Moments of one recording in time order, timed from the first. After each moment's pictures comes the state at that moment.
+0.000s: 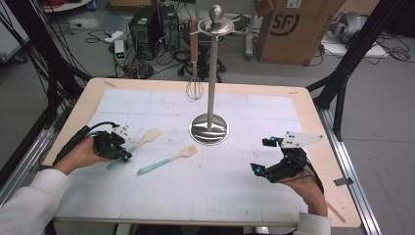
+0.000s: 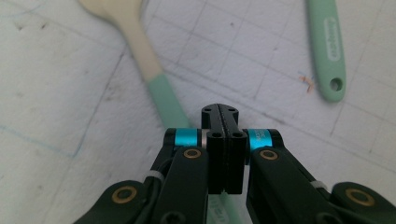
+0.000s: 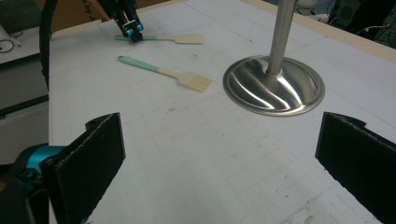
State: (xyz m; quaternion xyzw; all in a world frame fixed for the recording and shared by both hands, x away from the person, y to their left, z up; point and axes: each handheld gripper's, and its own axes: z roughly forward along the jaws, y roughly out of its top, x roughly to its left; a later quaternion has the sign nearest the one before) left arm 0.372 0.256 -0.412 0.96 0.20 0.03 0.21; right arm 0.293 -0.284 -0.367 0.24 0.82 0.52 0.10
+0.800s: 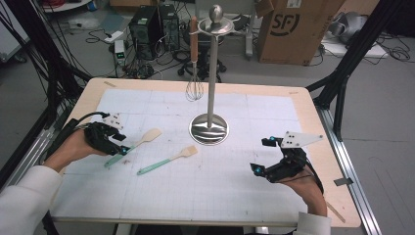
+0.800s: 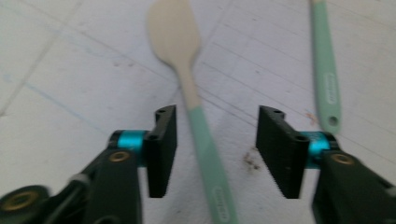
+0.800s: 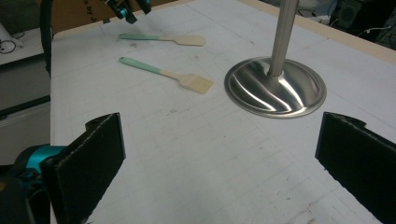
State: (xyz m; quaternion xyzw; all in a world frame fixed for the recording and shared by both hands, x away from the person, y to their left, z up) left arm 0.368 0.259 -0.371 0.93 0.24 0.11 0.25; right arm 0.293 -0.283 -0.366 0.24 0.81 0.52 0.10
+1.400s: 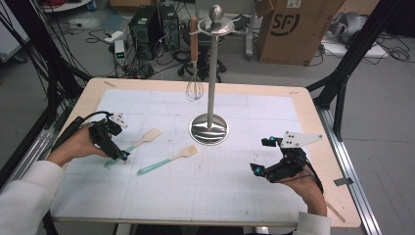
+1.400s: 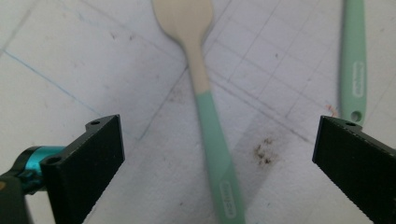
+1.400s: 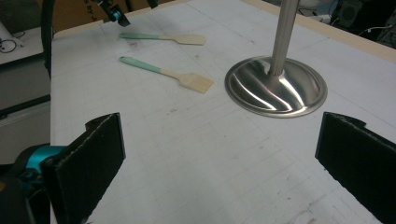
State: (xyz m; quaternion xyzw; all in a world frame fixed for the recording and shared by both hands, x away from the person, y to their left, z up) left arm 0.382 0.253 -0.385 0.94 0.26 0.07 0.19; right arm 0.293 -0.283 -0.366 0.24 0.81 0.52 0.10
